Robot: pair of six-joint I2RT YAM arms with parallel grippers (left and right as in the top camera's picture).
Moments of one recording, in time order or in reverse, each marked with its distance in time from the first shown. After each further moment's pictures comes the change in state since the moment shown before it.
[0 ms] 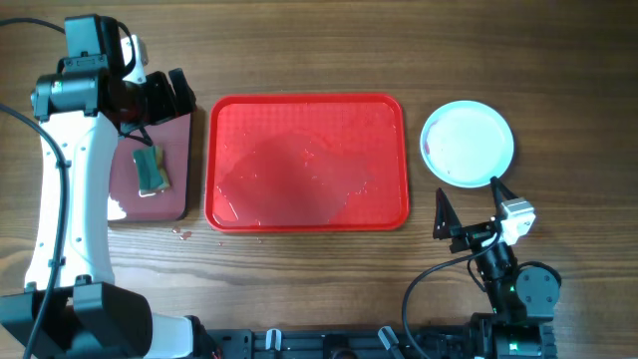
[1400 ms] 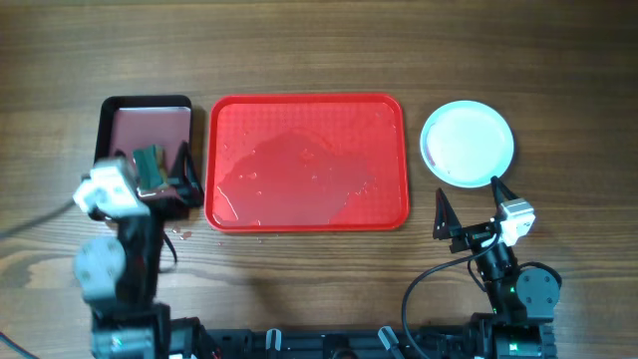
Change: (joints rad) left arm 0.000 -1.184 -1.116 1.002 0.000 0.000; right arm 0.002 -0.008 0.000 0.002 0.000 -0.011
